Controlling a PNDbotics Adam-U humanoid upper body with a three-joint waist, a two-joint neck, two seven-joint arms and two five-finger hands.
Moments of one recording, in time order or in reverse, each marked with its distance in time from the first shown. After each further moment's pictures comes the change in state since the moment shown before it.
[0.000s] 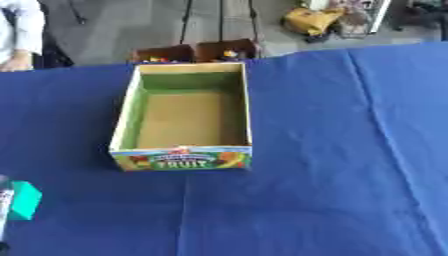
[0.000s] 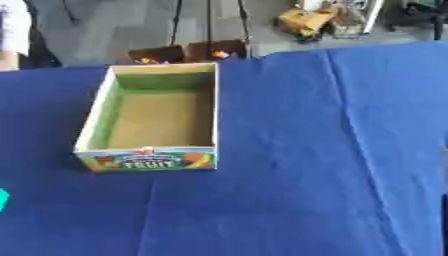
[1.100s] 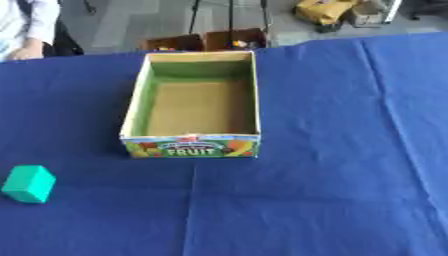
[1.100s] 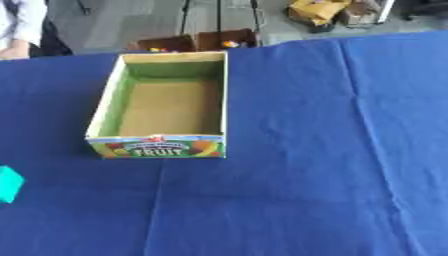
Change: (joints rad) left arm 0.056 0.292 -0.001 0.000 -0.125 0.050 -0.007; right arm 0.001 0.000 -0.004 0.000 -0.004 0.007 0.007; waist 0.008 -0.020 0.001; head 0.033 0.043
